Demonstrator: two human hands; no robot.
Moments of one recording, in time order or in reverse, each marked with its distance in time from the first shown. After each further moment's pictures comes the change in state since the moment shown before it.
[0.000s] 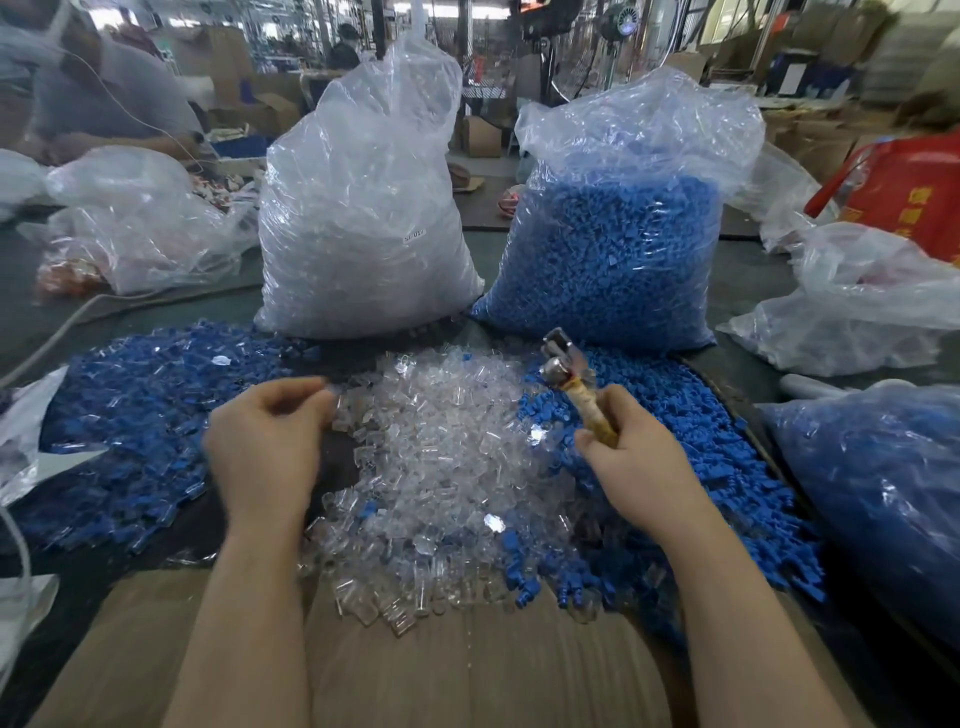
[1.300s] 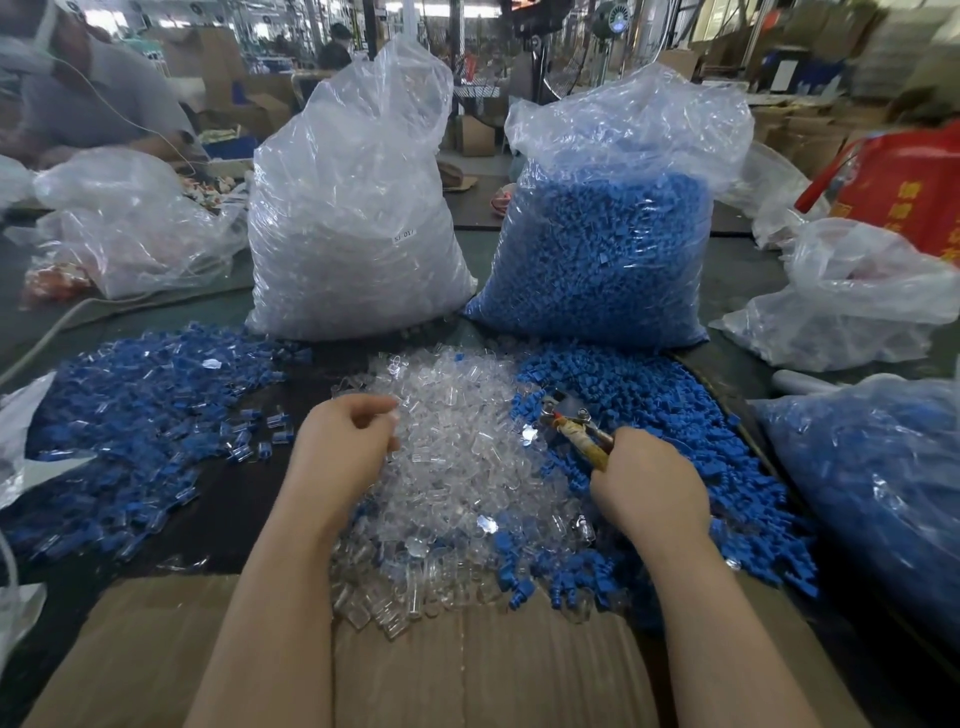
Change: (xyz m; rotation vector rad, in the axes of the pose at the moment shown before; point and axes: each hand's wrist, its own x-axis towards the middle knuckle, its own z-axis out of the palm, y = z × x) left_hand -0.017 0.012 0.026 0.098 -0.460 -0.098; right_hand 0.002 0.011 0.010 -0.563 0.033 0.275
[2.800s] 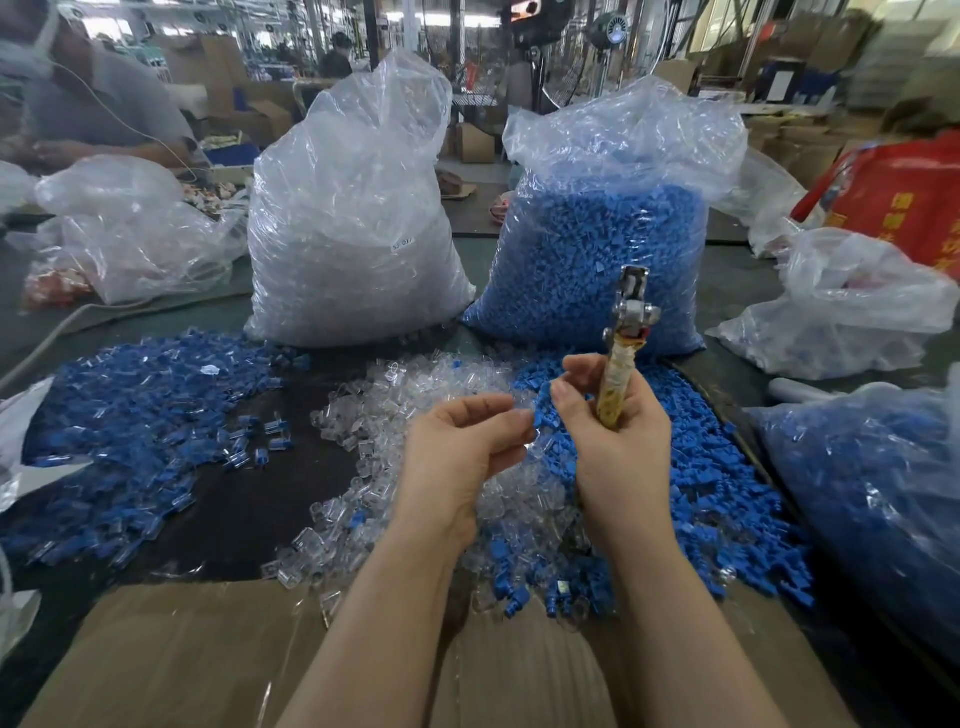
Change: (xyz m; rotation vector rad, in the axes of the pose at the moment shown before) left_hand -0.041 0.047 0.066 -0.775 -0.249 -0.114; right_hand -0.022 -0.040 -0.019 1.470 0.291 -0.339
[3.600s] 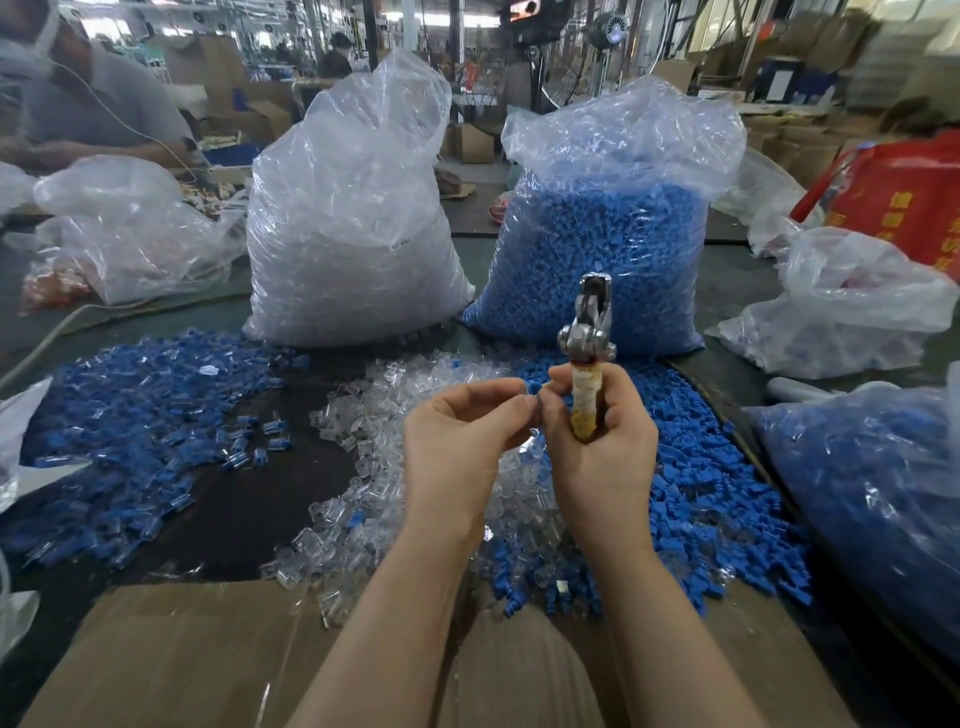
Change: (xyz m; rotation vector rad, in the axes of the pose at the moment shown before) left_hand -0.008 0.003 0.010 0.021 0.047 0.196; right_hand -0.011 0.001 0.005 -0.172 -0.001 -0.141
